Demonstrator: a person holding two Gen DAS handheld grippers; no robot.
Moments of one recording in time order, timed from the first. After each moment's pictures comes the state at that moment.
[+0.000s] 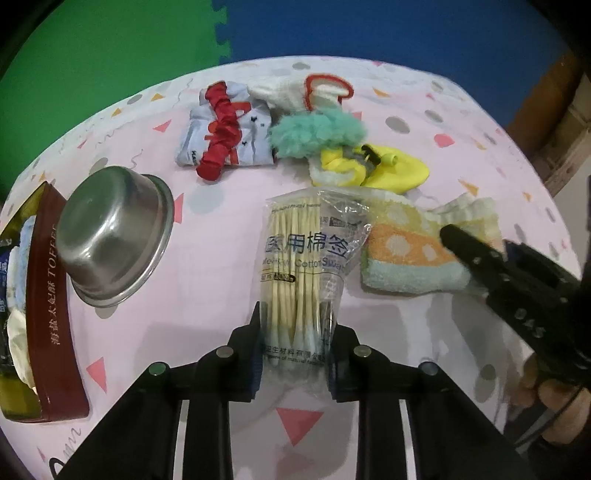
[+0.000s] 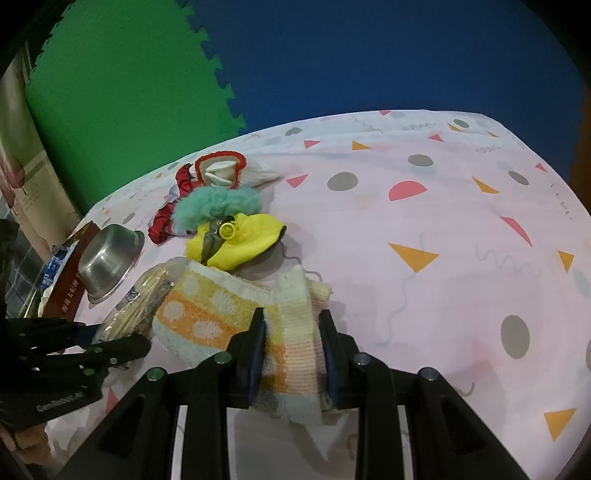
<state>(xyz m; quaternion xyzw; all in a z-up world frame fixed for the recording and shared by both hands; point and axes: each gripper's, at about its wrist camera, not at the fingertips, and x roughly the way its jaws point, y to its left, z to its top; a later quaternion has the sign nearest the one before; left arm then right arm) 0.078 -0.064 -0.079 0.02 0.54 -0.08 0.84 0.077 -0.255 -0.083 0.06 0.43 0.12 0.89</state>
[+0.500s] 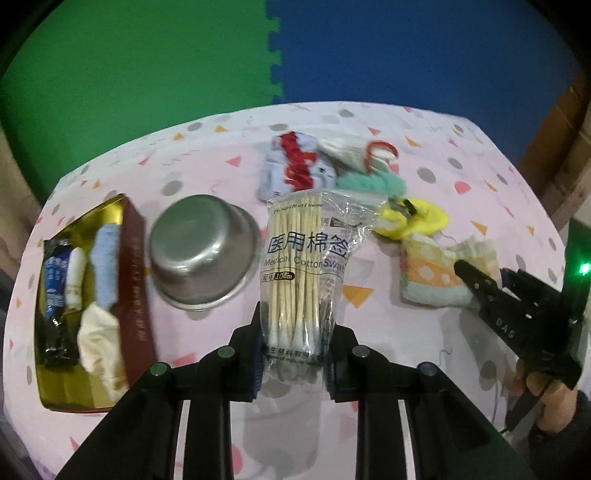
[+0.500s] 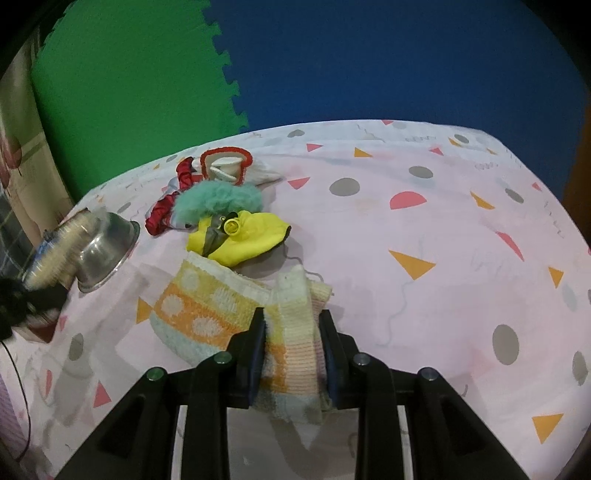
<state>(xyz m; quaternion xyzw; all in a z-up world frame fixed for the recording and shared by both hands) 0.058 -0.012 -0.022 0.02 0.50 -0.03 0.87 0.073 -0.245 -0.079 0.02 0.42 0.11 0.90</state>
